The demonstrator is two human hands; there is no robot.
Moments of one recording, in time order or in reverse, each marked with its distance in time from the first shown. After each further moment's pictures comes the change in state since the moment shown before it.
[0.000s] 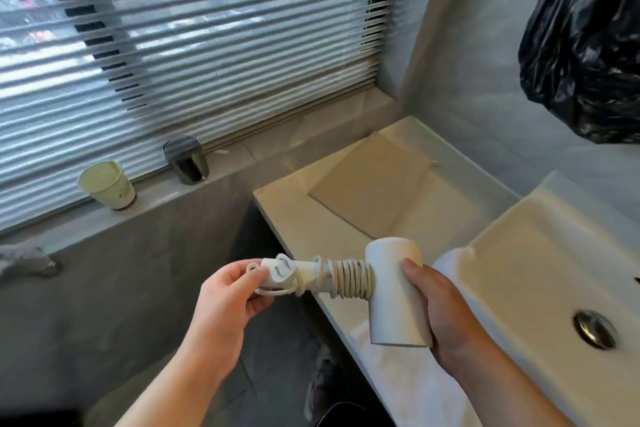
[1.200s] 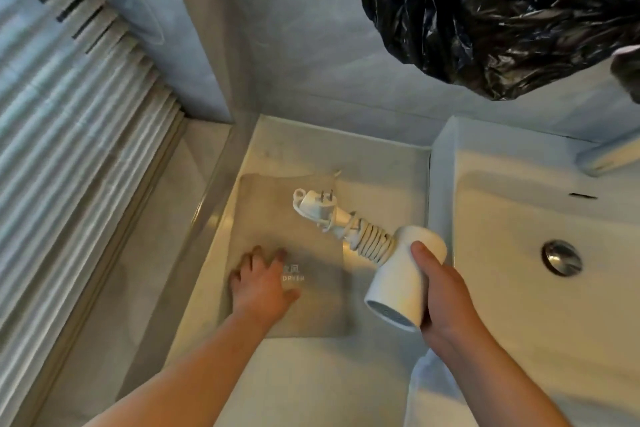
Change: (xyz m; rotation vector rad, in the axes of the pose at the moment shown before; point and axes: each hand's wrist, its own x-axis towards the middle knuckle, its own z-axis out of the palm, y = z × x) left_hand 0.363 -0.043 0.247 1.935 -0.800 0.493; right_hand 0.204 -0.056 -0.050 0.642 0.810 0.148
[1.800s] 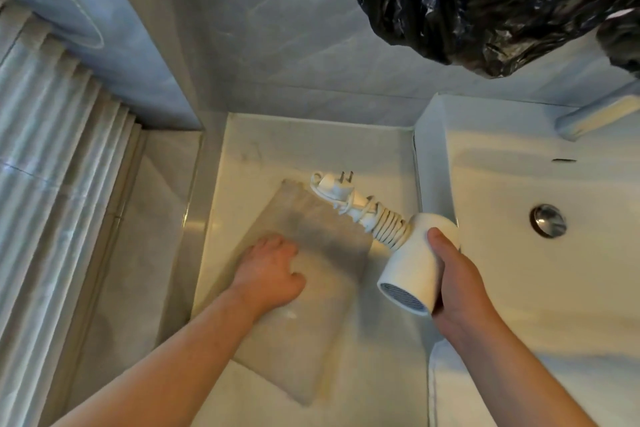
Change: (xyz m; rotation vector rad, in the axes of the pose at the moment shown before) left_hand 0.049 -0.003 -0.049 0.018 -0.048 0.463; right_hand 0.003 -0.001 0.020 0.160 0.202 -0.009
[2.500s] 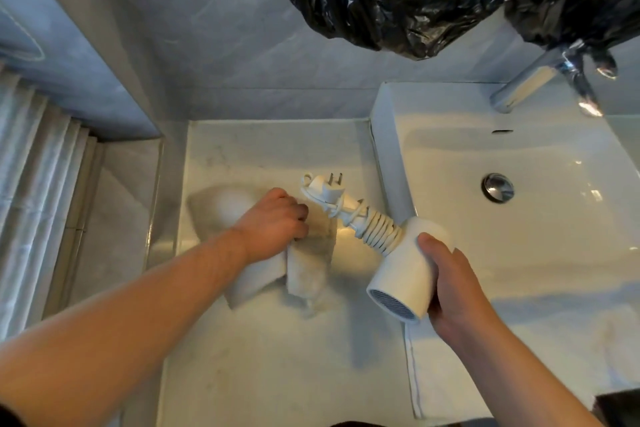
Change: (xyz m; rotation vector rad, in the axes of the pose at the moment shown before) left_hand 0.041 0.040 -0.052 0.540 0.139 0.837; right_hand -0.037 0.010 -0.050 0.024 0.046 -0.030
